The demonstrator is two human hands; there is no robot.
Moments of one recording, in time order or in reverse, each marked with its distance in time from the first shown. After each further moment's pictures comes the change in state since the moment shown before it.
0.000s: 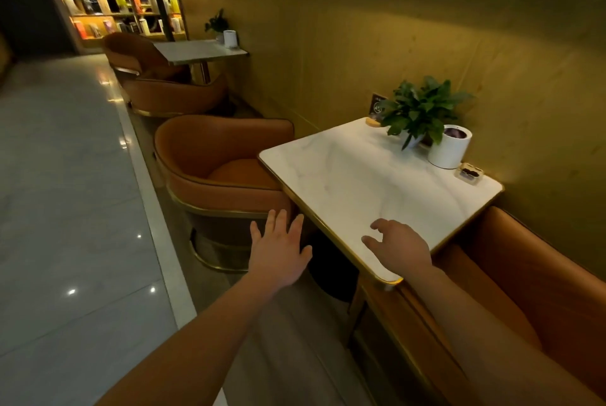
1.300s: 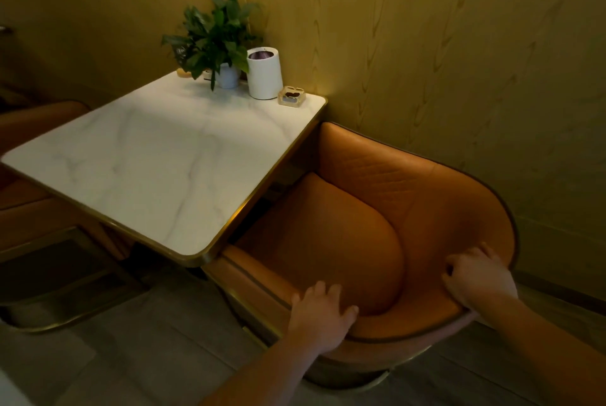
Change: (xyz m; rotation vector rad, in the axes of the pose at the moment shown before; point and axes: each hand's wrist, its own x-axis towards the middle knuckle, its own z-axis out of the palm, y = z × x) left_hand -0.037 0.398 0.314 -0.037 -0.672 0.437; right_hand -0.191 0.530 0.064 -0.392 -0.157 0.581
